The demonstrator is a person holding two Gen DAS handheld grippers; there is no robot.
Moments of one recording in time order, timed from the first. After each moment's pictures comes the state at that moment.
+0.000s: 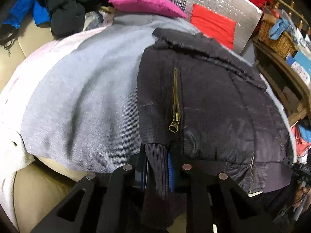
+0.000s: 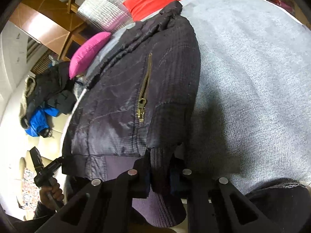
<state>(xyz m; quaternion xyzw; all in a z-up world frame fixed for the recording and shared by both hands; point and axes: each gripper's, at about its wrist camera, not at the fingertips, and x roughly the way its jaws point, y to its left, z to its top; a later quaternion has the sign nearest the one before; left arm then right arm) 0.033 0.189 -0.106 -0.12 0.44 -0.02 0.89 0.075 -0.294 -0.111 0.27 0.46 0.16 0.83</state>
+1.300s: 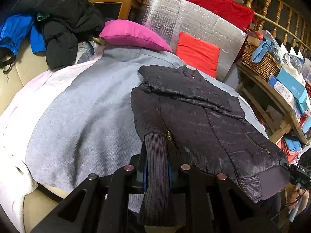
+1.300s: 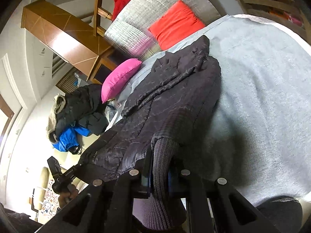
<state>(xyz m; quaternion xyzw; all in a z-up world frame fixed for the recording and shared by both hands) 0.036 0.191 -0.035 -0.14 0.35 -0.05 0.92 0.070 -0.305 -0.036 0.32 0.36 0.22 0.85</state>
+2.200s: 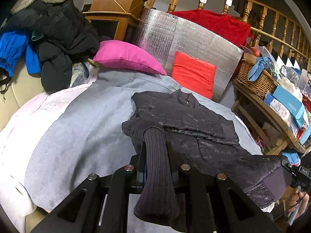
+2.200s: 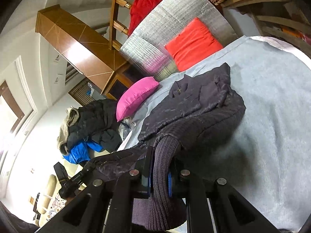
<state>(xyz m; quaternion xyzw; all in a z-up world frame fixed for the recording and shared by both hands) 0.070 0.190 0.013 -0.15 0.29 -0.05 0.94 0.106 -0.304 0.022 0.32 0.29 0.25 0.87</state>
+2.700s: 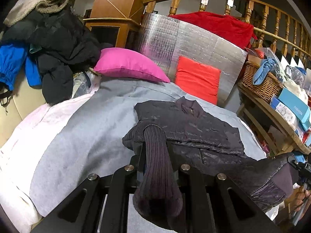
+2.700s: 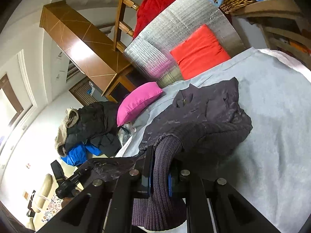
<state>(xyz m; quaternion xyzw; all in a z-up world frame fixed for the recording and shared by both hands) 0.094 0.182 0.036 -0.14 0.28 -0.02 0.95 0.135 -0.298 0.054 0.30 0.28 0.25 0.88</state>
